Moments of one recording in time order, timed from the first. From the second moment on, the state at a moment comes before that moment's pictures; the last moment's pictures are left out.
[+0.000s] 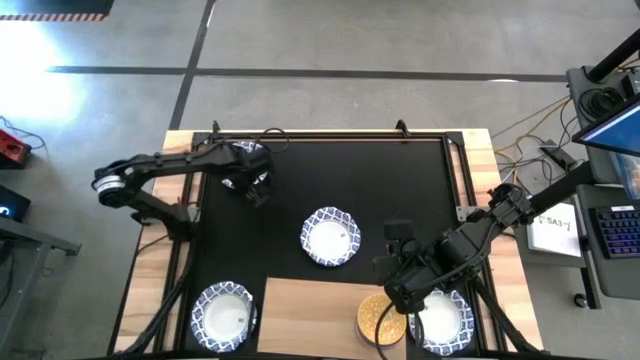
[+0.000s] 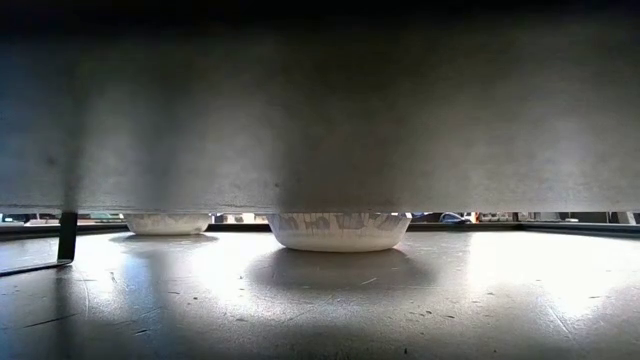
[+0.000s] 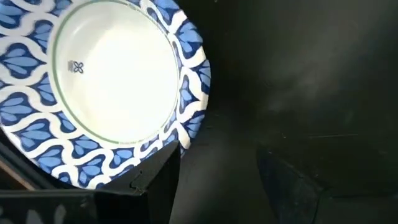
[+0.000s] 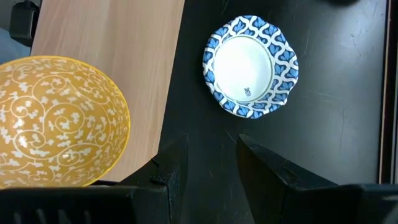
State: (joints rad) left arm 0.44 1.40 0.95 -0.99 -0.20 -0.24; right arm 0.59 1.80 2.10 -1.57 0.32 0.40
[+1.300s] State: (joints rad) left arm 0.48 1.41 0.92 -0.92 -0.11 -0.17; right arm 0.59 1.79 2.10 -1.57 0.32 0.38
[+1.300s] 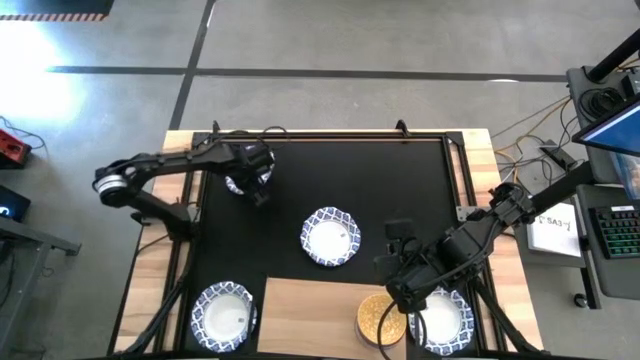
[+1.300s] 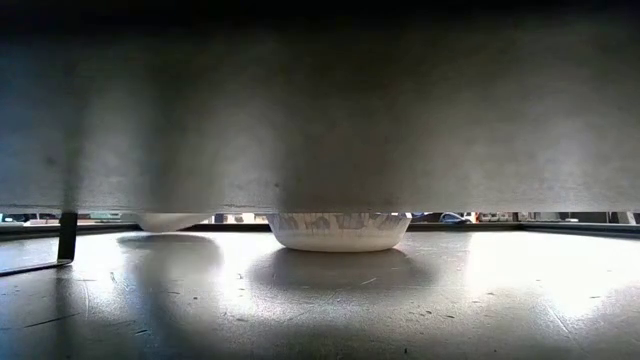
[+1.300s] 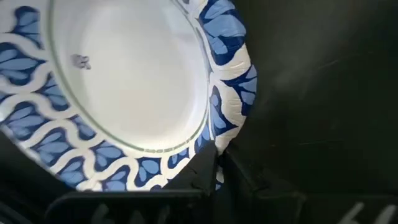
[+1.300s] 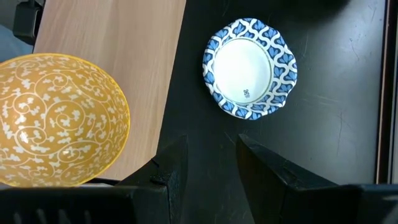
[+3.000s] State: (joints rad) left arm -0.73 1.89 1.76 -0.97 -0.24 -0.71; right arm 0.59 1.79 2.10 -1.57 0.31 0.36
